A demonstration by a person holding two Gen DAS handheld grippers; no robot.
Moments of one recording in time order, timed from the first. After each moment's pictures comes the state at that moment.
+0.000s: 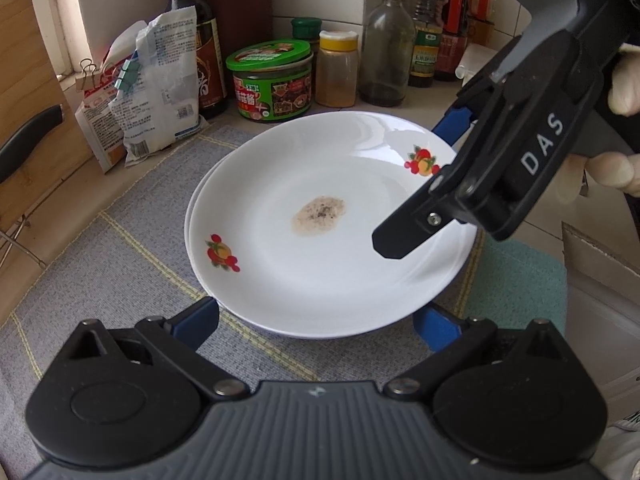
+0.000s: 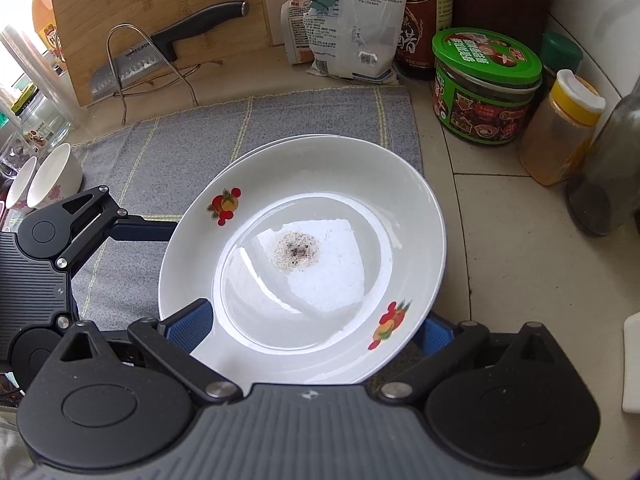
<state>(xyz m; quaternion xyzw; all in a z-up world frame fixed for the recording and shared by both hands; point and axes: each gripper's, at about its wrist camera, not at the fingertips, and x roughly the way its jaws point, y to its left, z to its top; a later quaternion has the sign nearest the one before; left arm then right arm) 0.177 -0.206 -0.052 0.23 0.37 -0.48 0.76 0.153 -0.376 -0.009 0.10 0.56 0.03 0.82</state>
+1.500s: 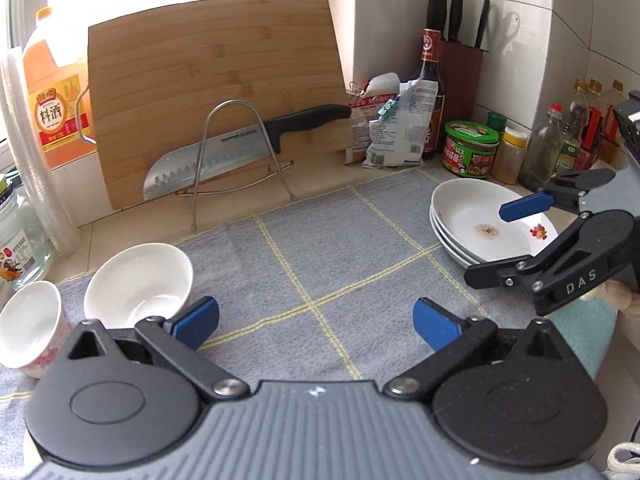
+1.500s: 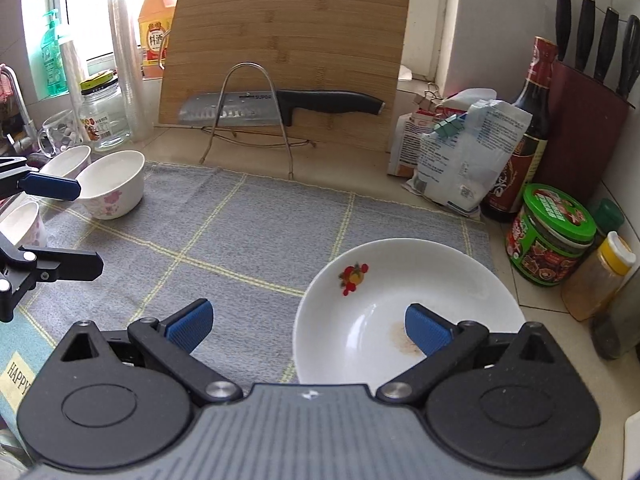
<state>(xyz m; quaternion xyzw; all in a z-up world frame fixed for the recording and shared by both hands) 0.158 -0.001 0.010 0.11 0.33 -0.29 0.89 0.137 -0.242 0.008 -0.03 0.41 0.07 0.91</state>
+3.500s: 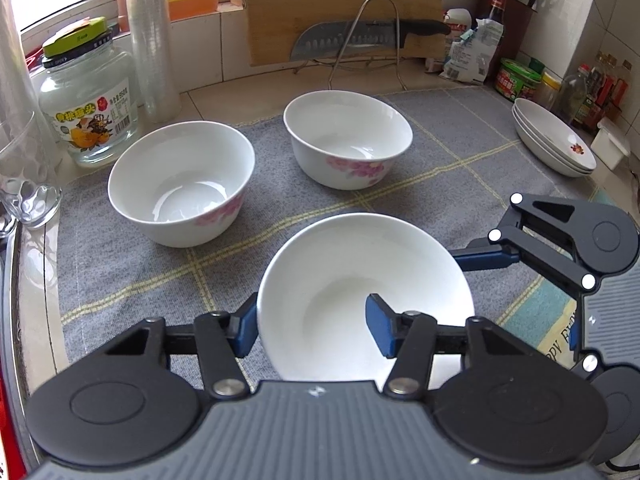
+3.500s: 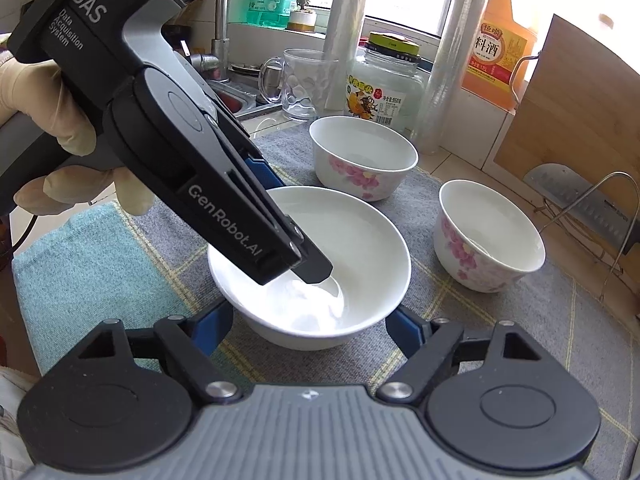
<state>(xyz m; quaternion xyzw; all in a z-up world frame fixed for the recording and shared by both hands) 0.213 0.197 -0.032 0.10 0.45 -0.31 0.83 0.149 0.094 -0.041 -0.16 0.38 0.23 0.88</state>
